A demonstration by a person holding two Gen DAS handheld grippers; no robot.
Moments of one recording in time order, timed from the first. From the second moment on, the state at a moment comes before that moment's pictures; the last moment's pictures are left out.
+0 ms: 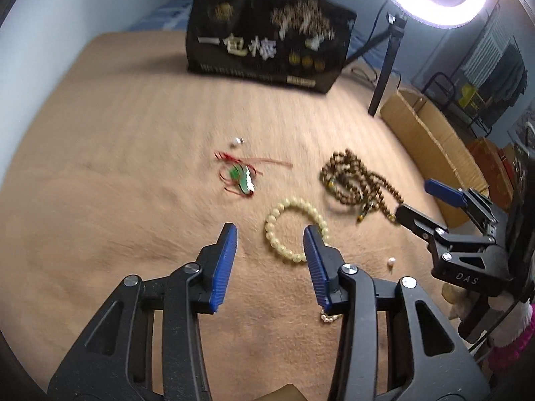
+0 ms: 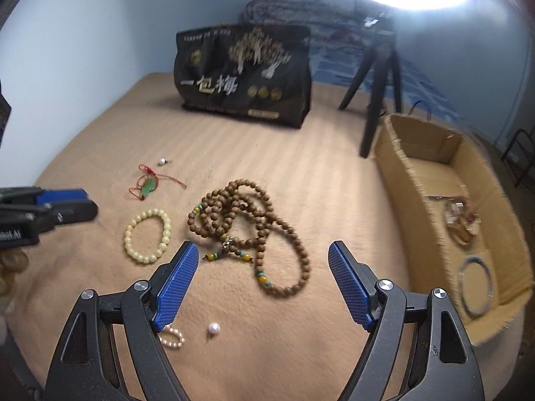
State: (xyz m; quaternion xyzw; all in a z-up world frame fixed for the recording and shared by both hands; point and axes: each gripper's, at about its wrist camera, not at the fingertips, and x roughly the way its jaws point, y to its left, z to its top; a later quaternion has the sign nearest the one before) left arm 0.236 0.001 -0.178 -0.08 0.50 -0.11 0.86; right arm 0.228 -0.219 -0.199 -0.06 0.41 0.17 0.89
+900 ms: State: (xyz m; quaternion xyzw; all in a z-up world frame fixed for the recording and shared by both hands) left arm 0.264 -0.016 -0.220 -0.06 0.50 -0.10 0.86; right arm 0.287 -0.180 -0.243 -0.12 0.46 0.21 0.85
